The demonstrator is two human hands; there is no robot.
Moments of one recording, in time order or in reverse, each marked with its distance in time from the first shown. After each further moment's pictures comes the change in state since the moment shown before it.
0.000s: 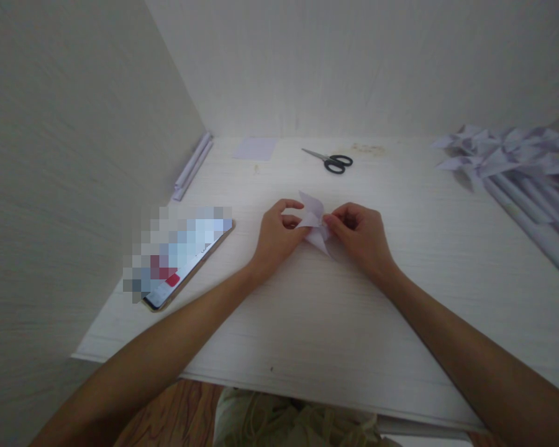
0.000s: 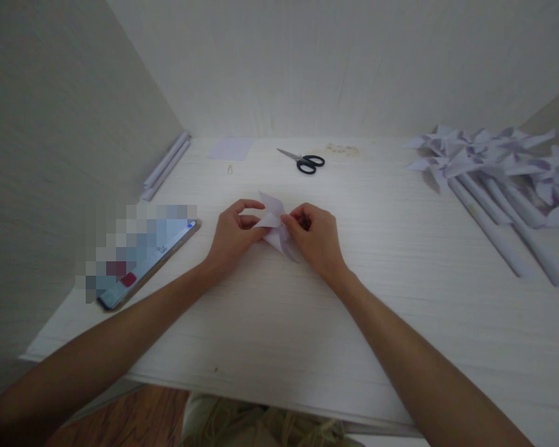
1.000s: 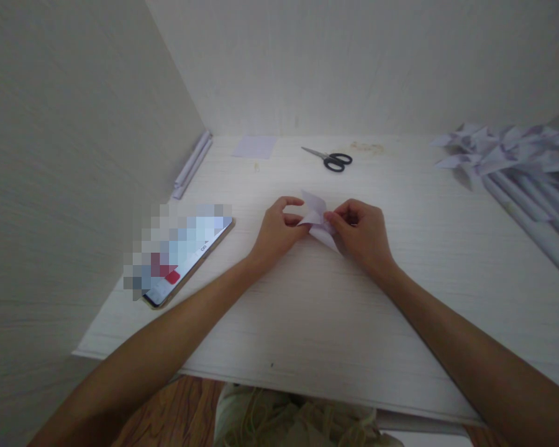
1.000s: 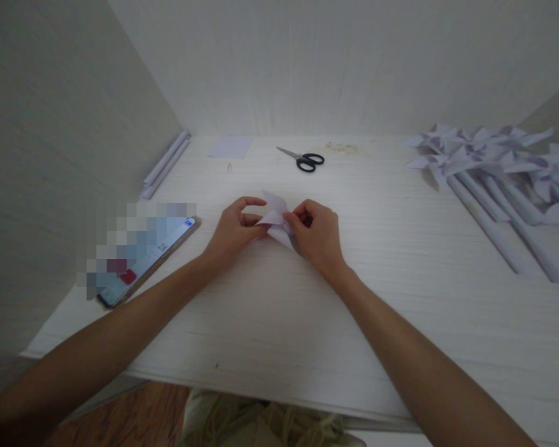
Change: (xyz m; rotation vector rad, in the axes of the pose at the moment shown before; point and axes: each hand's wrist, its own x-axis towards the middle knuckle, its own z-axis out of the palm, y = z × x) left_hand 0.001 0.003 -0.002 -0.020 -0.085 -0.052; right_hand 0.001 0.003 0.001 -0.060 0.074 -0.031
